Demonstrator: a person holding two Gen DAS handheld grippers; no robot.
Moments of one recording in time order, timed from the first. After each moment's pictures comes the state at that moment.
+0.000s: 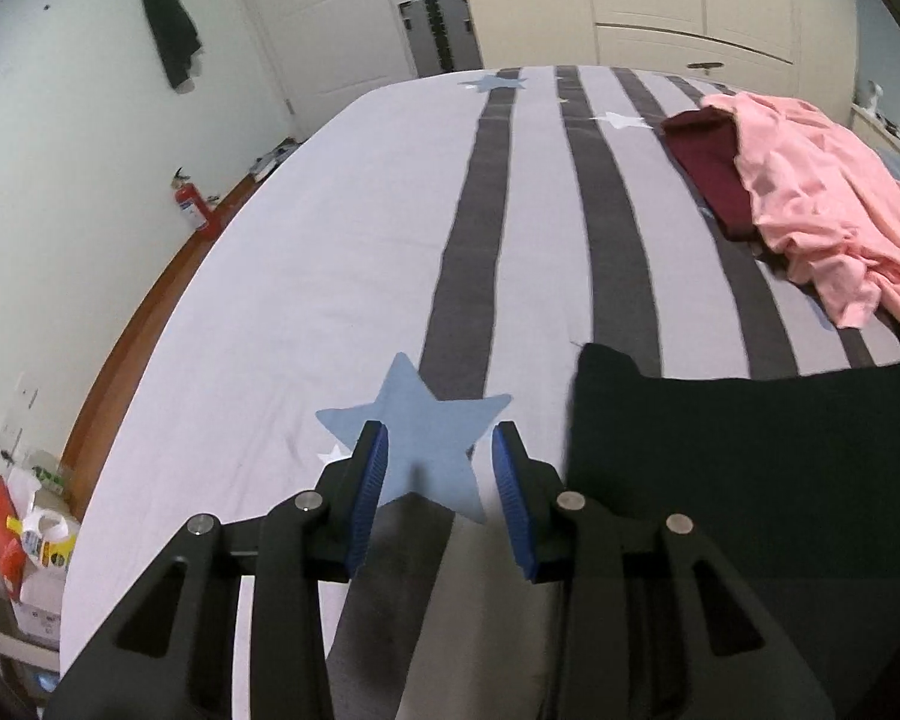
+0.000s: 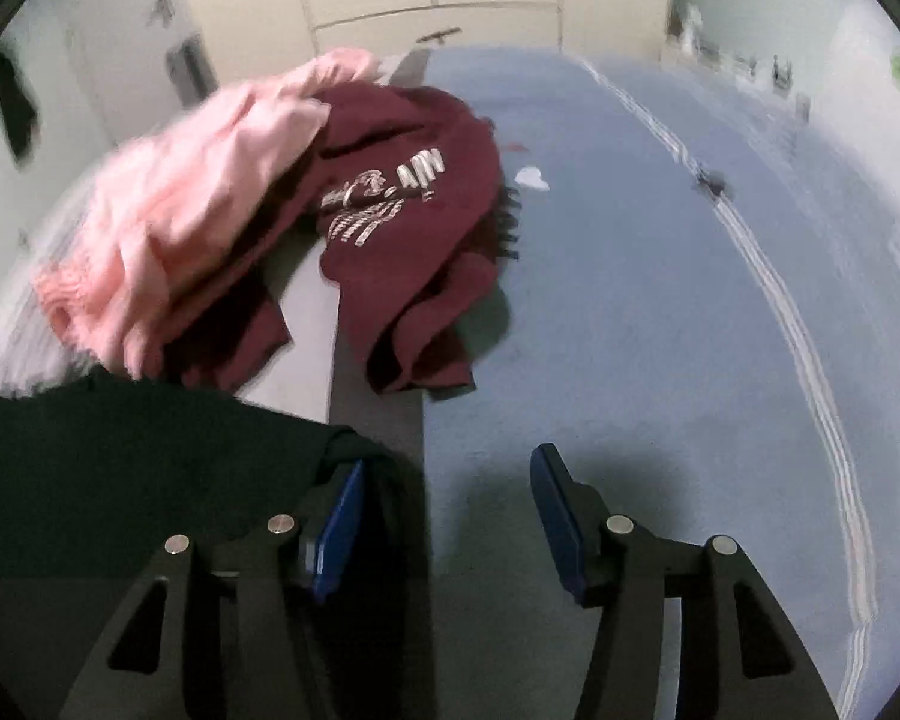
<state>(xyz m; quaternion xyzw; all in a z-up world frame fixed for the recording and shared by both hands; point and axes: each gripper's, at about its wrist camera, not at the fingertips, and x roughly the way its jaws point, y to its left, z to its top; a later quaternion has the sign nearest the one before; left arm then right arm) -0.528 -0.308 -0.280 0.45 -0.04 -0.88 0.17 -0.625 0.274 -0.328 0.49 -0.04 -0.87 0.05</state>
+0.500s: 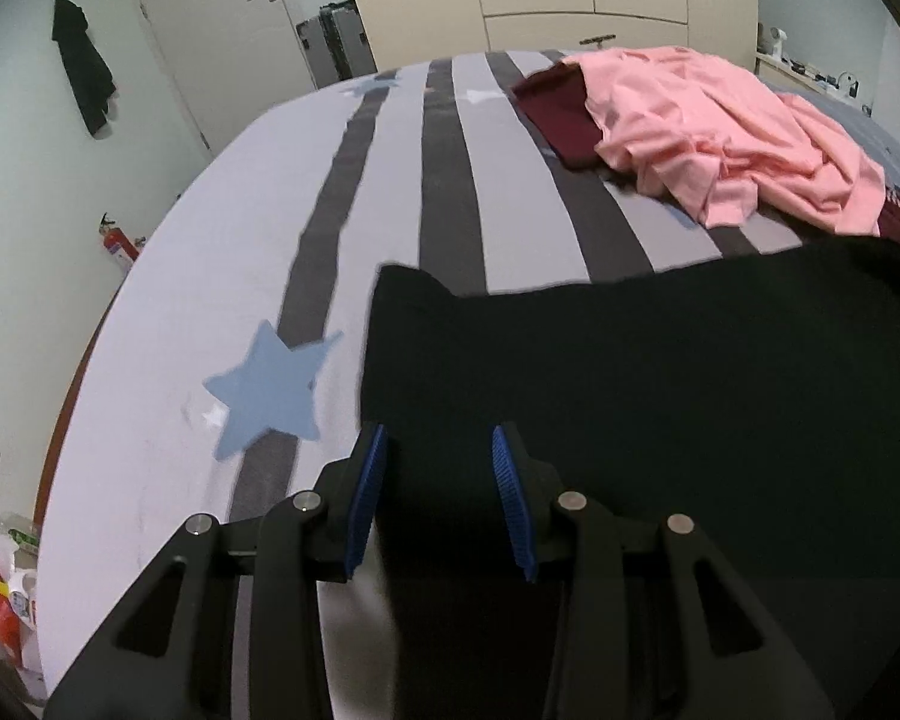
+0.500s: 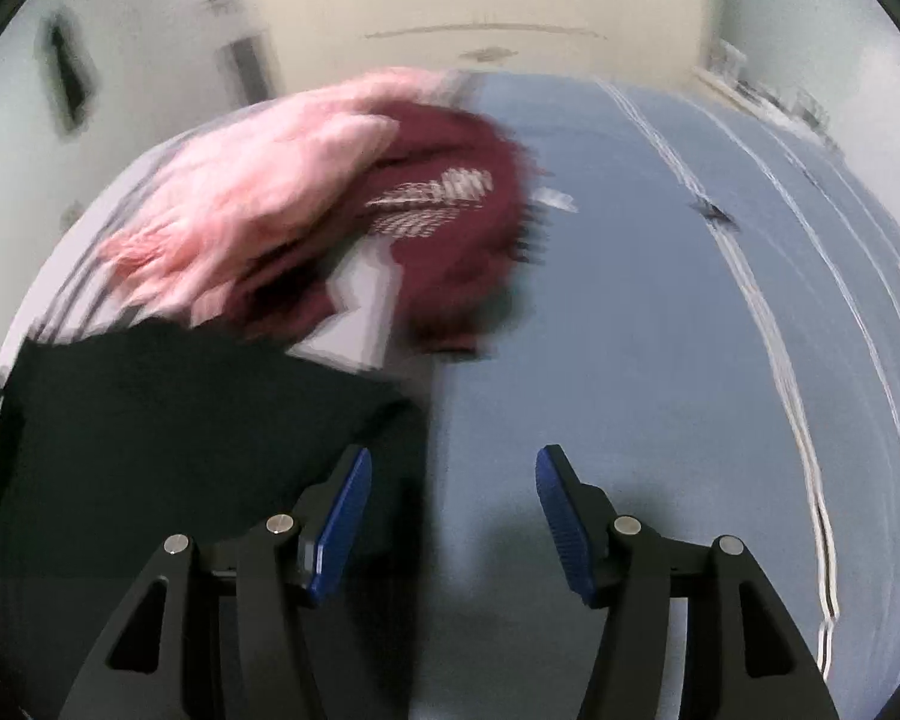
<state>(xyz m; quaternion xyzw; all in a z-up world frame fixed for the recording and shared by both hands) -0.495 -0.243 -0.305 0.46 -0.06 -0.88 0.08 -0.571 0.250 -0.311 0.47 0.03 -0.87 0.14</state>
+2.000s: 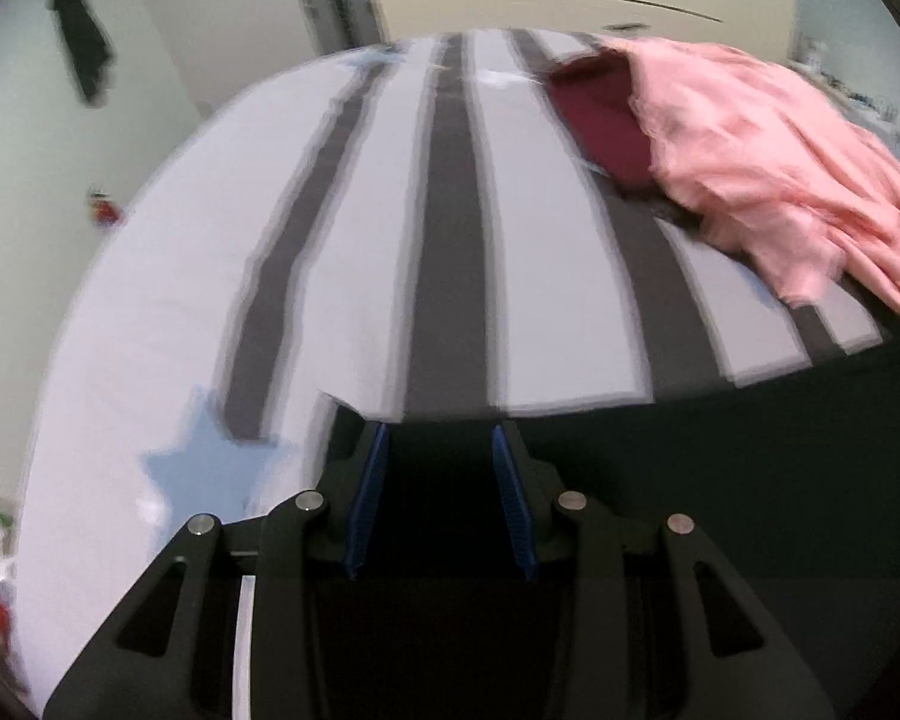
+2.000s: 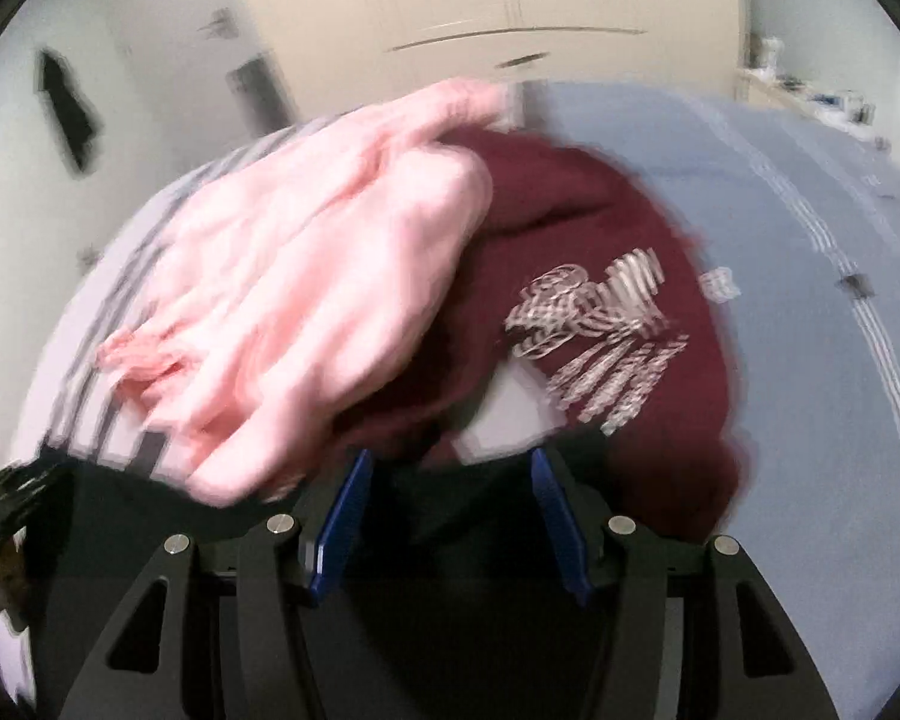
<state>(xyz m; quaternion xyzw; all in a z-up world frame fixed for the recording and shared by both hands) -0.596 -0.269 -0.313 0.47 -0.02 -0.88 0.12 -0.698 0.211 -0.306 0.46 -0.06 -0.88 0.09</state>
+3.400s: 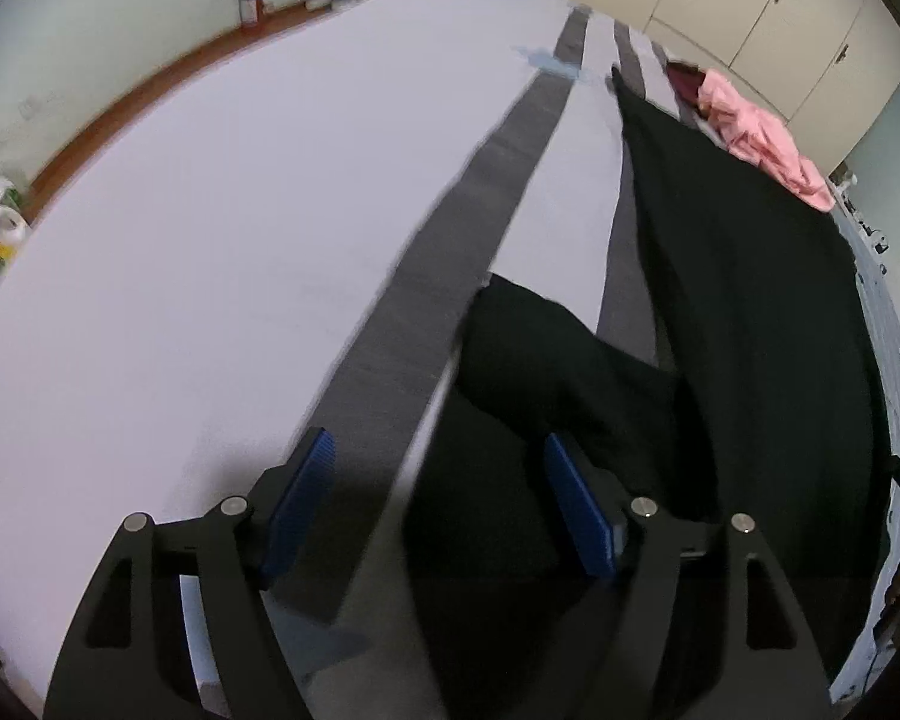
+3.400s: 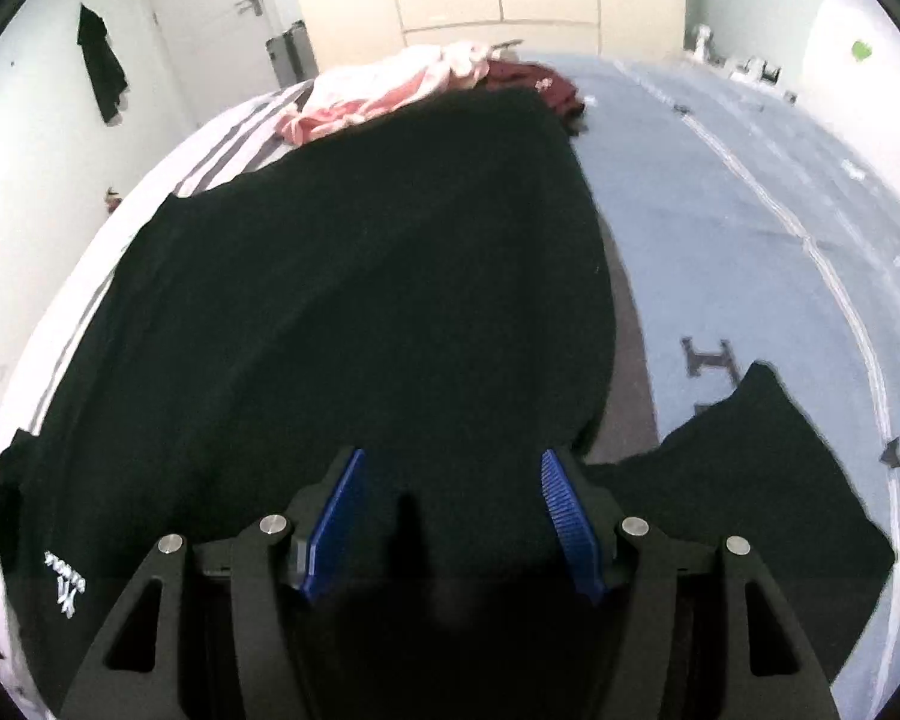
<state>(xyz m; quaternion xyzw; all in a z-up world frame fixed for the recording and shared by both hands) -0.099 -0.376 -0.308 0.52 0.21 -0.82 0.13 -0.256 0.189 -0.301 0.47 0.00 -0.88 0.07</state>
